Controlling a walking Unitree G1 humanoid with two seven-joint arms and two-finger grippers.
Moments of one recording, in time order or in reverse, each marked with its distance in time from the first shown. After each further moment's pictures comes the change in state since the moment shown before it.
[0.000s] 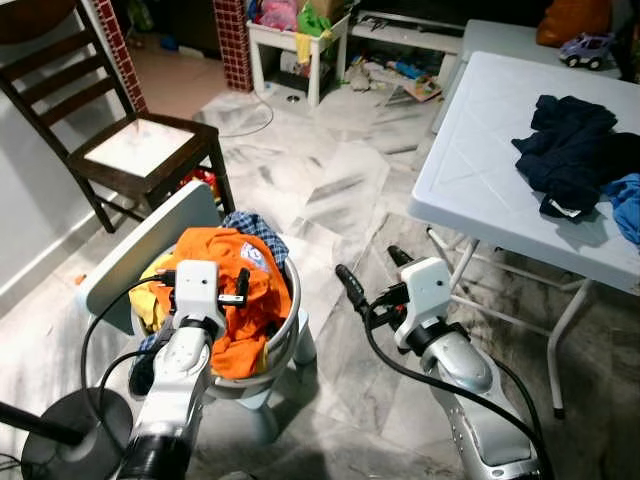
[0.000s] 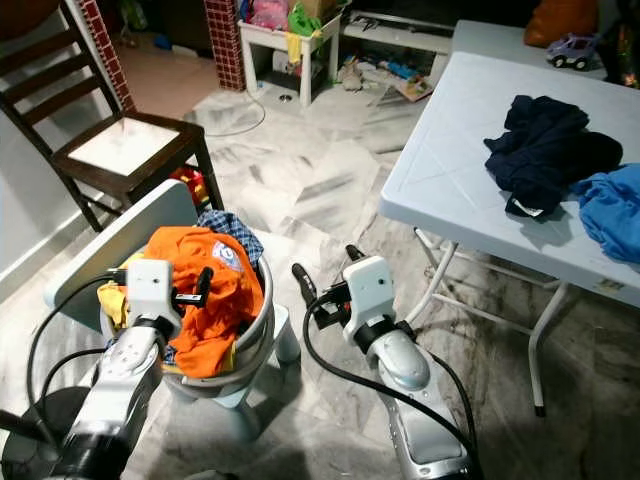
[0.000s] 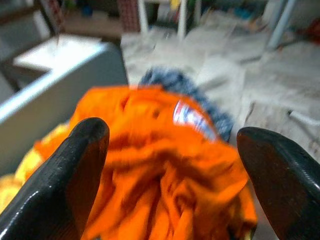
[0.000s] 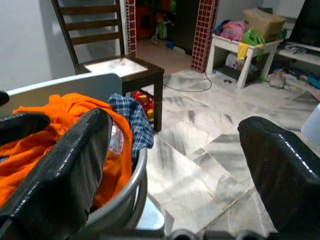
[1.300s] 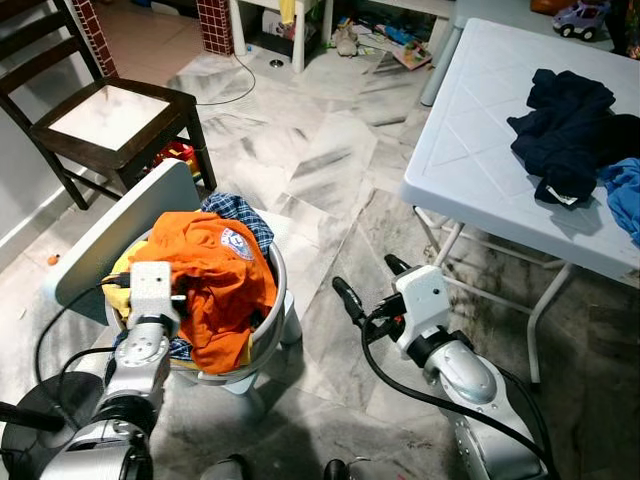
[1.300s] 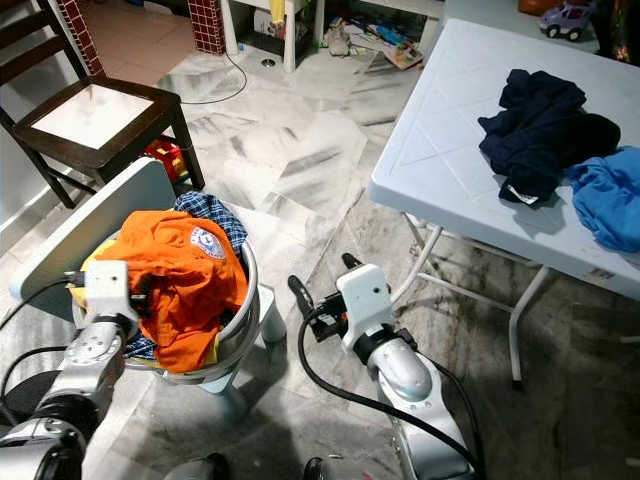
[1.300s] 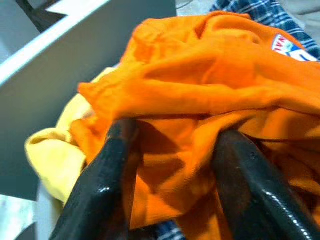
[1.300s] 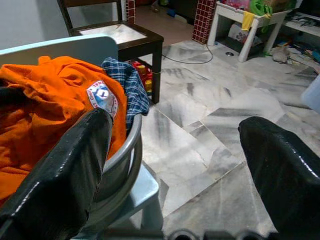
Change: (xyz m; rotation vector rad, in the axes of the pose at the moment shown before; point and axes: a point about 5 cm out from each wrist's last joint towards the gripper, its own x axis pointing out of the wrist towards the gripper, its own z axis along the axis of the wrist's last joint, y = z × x) left arm 0.015 0.070 -0.019 0.068 0.065 0.189; right arm -0.009 0.008 0.003 -0.036 0.039 0.034
